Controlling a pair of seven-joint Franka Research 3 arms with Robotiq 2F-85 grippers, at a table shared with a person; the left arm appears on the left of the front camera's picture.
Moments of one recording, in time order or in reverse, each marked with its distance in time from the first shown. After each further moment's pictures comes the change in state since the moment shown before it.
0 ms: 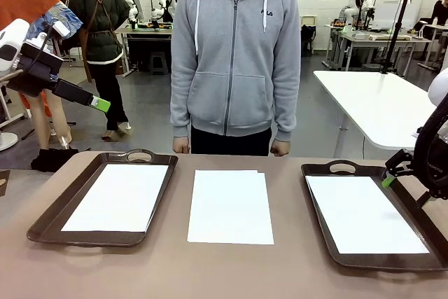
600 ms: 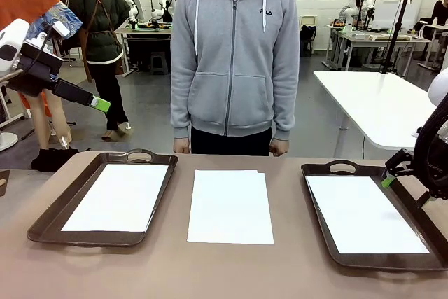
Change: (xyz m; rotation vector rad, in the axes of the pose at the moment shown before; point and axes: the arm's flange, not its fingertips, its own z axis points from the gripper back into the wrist) left arm 0.000 0.000 0.000 0.000 0.000 0.000; right arm 0.000 0.000 0.000 0.000 0.000 0.000
